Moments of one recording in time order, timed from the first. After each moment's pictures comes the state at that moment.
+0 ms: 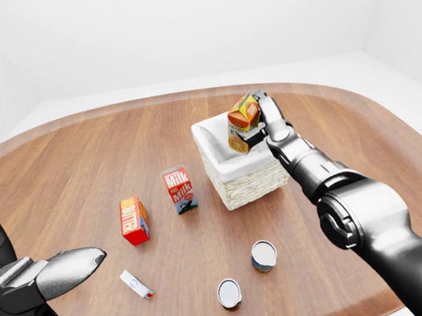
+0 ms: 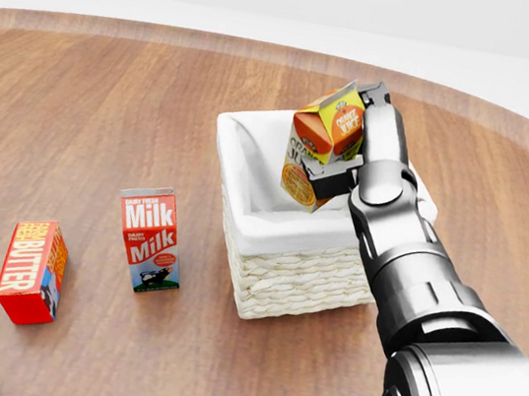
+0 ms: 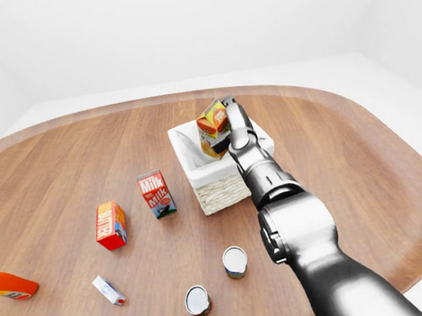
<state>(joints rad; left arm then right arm) -0.06 0.11 0.38 -1.05 -0.49 0.09 0.20 -1.20 -0.12 -0.13 1.36 -0.31 -0.01 -0.22</state>
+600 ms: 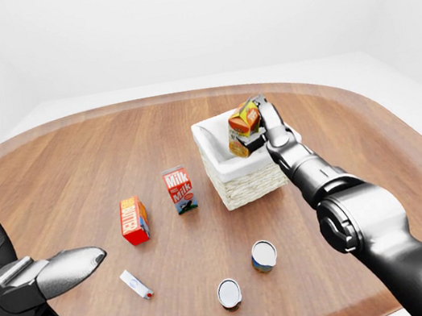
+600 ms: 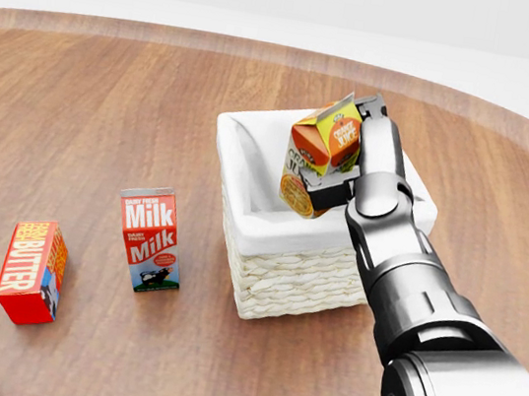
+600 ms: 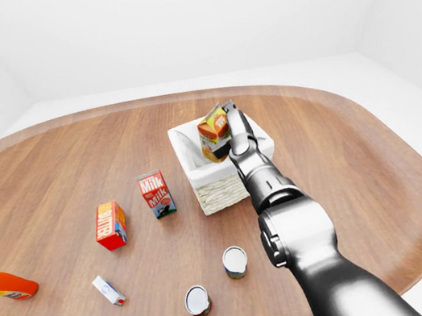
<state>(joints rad) -0.06 0.11 0.38 -1.05 -0.49 0.09 0.20 -1.16 -0.11 -0.14 1.36 -0.32 -0.03 -0.24</state>
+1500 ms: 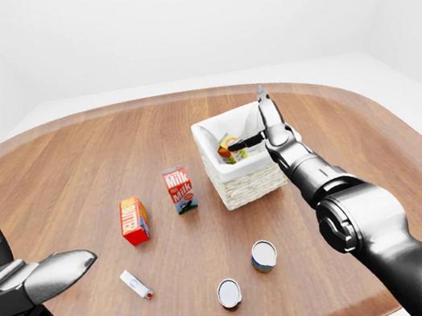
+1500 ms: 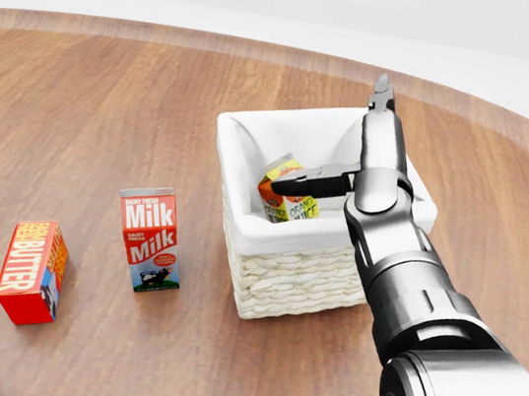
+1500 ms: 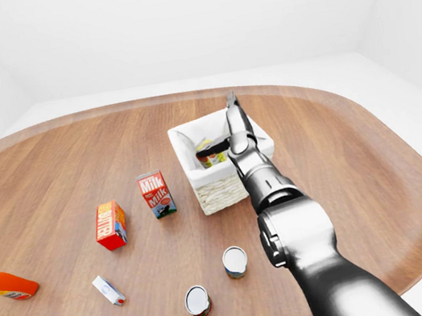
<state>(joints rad) -0.05 0.13 0.39 -1.05 -0.54 0.09 0.23 -1.17 -0.11 -0.15 1.35 -0.32 -0.05 -0.27</state>
